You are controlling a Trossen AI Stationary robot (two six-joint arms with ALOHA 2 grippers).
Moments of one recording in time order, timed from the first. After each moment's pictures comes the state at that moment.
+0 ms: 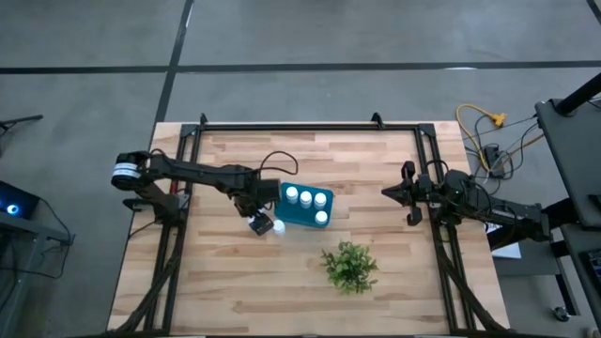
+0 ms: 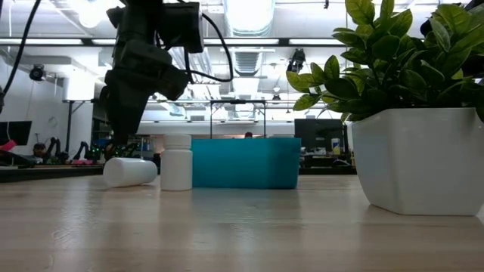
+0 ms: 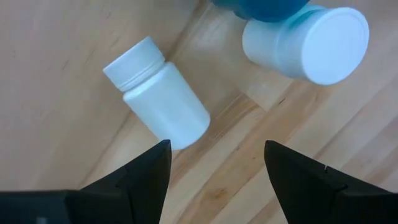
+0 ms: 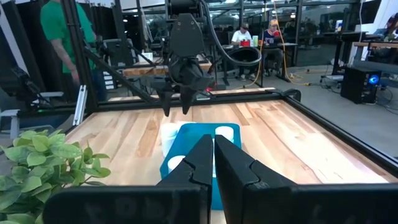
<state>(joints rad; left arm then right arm) 0.04 1.57 1.10 -0.97 0.20 -0.63 -0.25 0.02 0.06 -0.03 -0.23 0.10</state>
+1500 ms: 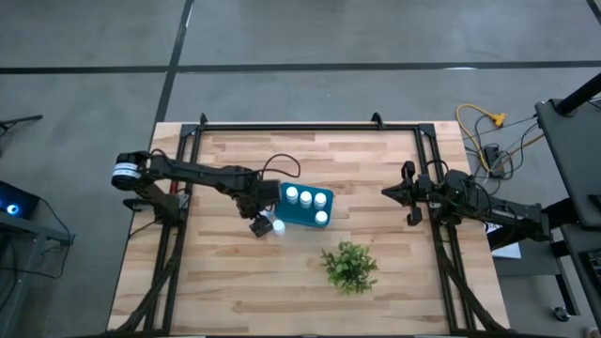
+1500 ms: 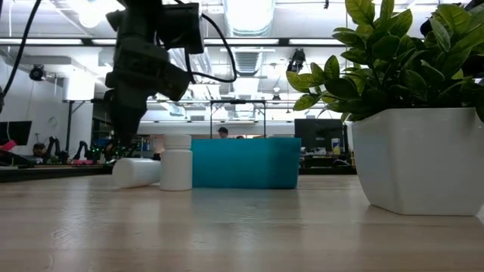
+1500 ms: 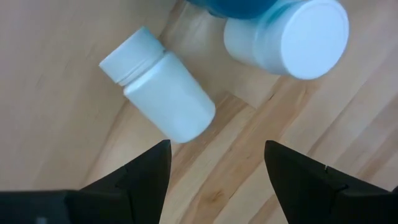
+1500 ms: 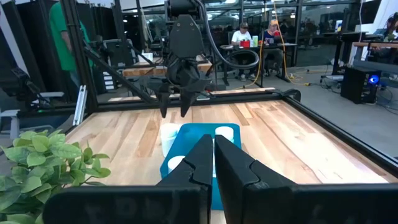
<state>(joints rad) 0.04 1.57 1.08 -0.92 0.24 -0.57 -0.25 0.02 0.06 -0.03 -0.23 0.10</state>
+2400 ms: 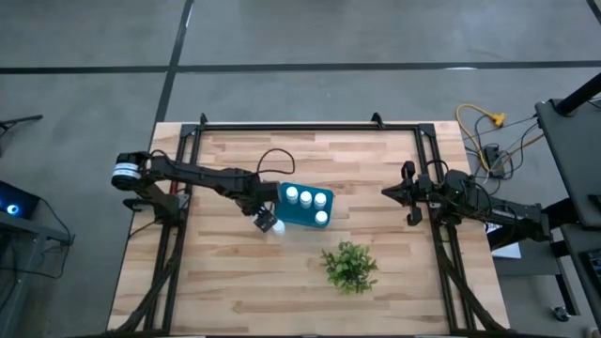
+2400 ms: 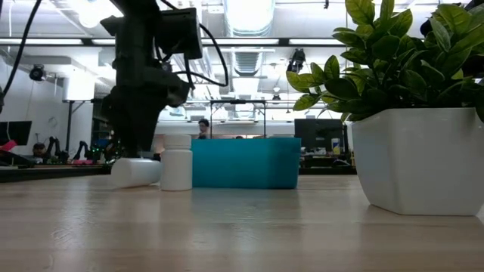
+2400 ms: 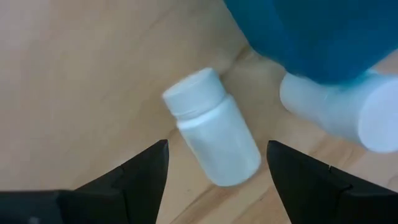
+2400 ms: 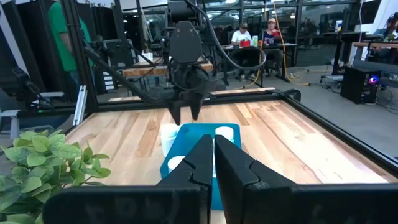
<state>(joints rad) 0.03 1.57 1.03 -0.85 0.05 -0.73 -0.25 0.02 0.06 -0.03 -0.23 0.10</state>
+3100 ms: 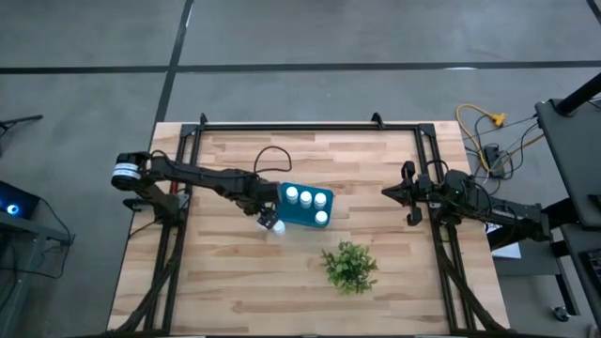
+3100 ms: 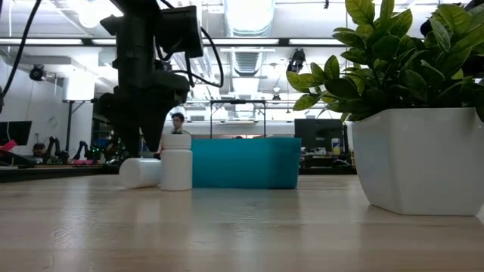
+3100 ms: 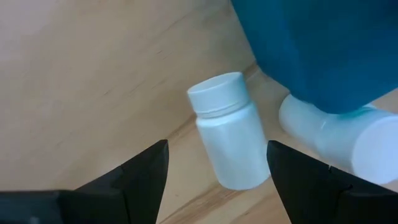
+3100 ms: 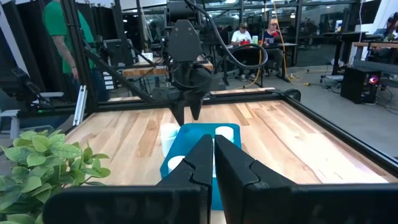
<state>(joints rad) 0.03 1.57 1.03 -0.82 0.01 -0.88 -0.25 0.02 0.06 -0.03 -0.23 0.10</state>
